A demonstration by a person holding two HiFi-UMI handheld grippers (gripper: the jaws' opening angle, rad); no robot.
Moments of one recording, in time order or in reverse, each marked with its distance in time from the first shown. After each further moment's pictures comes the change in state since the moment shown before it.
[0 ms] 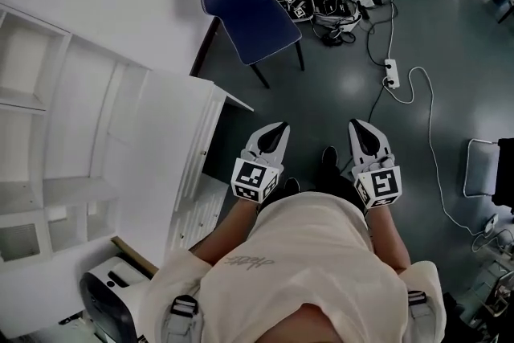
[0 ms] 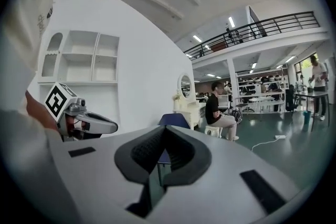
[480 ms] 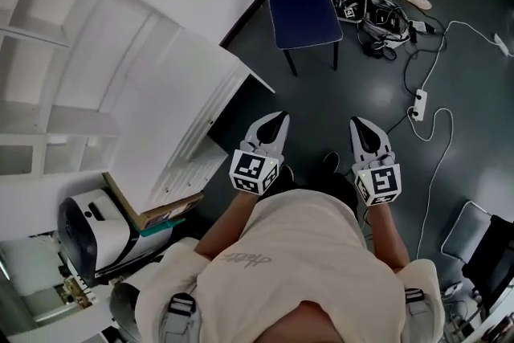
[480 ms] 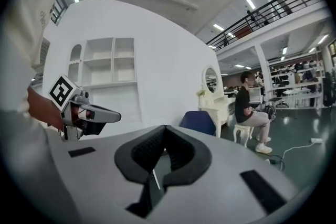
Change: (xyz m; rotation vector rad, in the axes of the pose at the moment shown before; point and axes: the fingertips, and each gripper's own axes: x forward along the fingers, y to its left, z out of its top) left arm 0.027 0.031 0.030 -0.100 -0.013 0.366; right arm 0.078 -0.039 0.000 -0.008 0.027 0.340
